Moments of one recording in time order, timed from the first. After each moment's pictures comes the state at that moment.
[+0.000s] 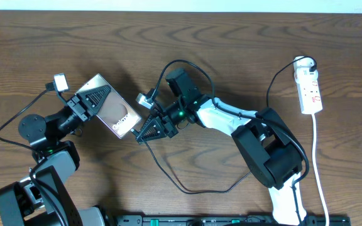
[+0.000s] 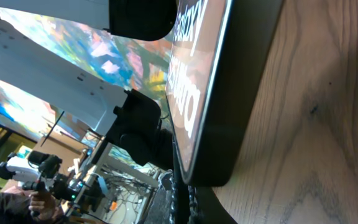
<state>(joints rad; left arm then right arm) 0.44 1.51 0.43 1.26 1.27 -1.28 0.68 2.15 1.31 0.07 -1.52 0.10</state>
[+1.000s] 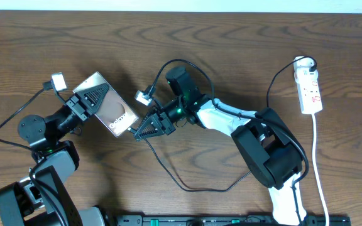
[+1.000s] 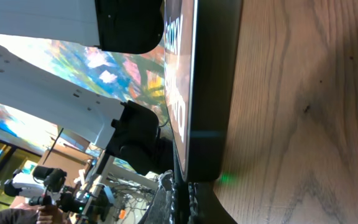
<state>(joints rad) 0.44 1.51 0.44 1.28 1.25 -1.24 0.68 2.15 1.30 0.22 -1.49 0.31</state>
